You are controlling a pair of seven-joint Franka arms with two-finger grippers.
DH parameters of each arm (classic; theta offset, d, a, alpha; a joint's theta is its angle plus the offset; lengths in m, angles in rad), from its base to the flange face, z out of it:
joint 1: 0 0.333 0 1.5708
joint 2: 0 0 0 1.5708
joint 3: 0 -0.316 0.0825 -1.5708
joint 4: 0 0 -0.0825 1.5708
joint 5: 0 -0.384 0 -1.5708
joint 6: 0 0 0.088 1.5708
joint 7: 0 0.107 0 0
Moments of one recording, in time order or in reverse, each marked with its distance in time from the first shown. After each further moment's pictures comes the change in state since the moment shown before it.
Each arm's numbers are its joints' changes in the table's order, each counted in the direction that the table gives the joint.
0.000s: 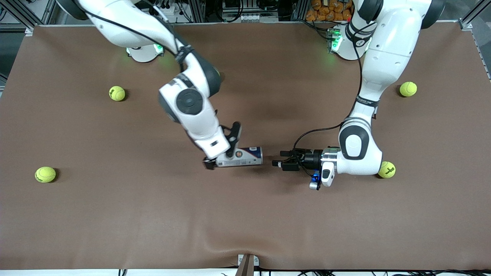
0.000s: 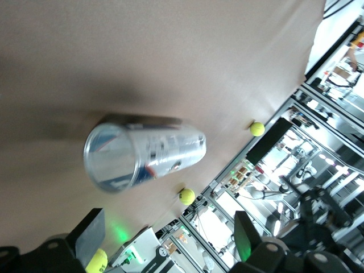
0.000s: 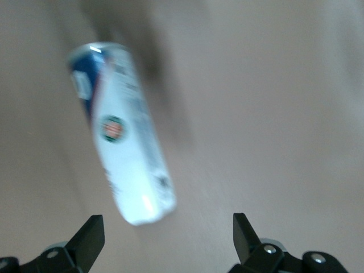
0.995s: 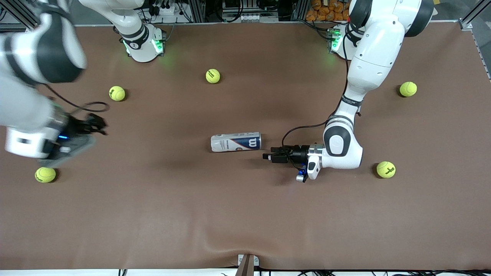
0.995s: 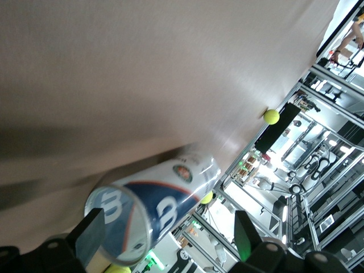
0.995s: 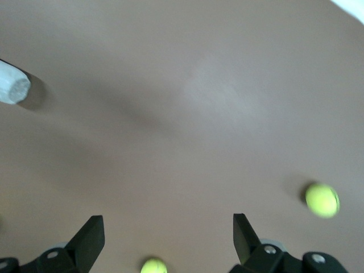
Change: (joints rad) left arm -0.048 -0.048 0.026 -0.071 0.068 0.041 0.178; right arm -0.350 0.377 0.200 0.004 -0.127 -0.548 0.178
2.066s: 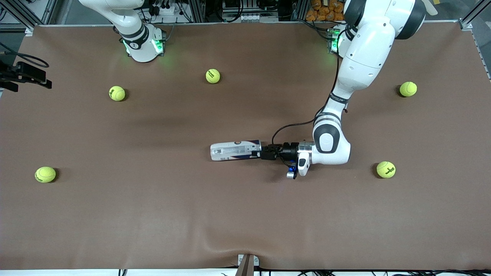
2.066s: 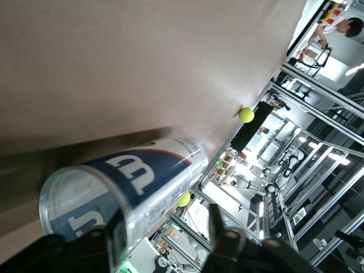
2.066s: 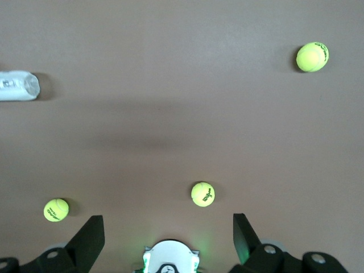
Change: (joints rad) left arm -0.040 -0.035 0.016 0.041 0.155 0.026 0.061; right arm 0.010 0.214 0.168 -0.008 -0.106 -0.280 0.318
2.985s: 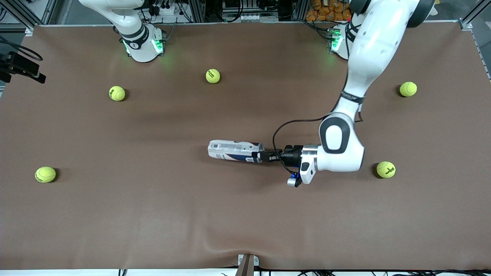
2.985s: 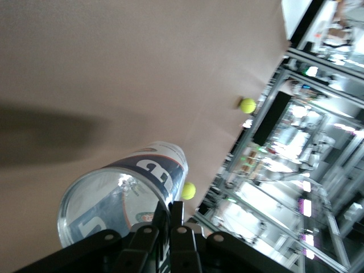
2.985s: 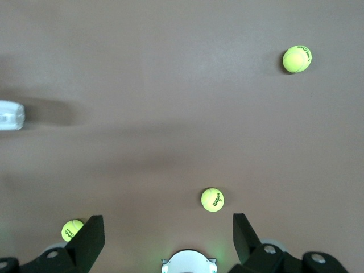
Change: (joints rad) left arm 0.001 0.177 -0.012 0.133 -0.356 0.000 -0.304; right arm -0.001 0.037 0.001 0.029 -0.010 0.010 0.098
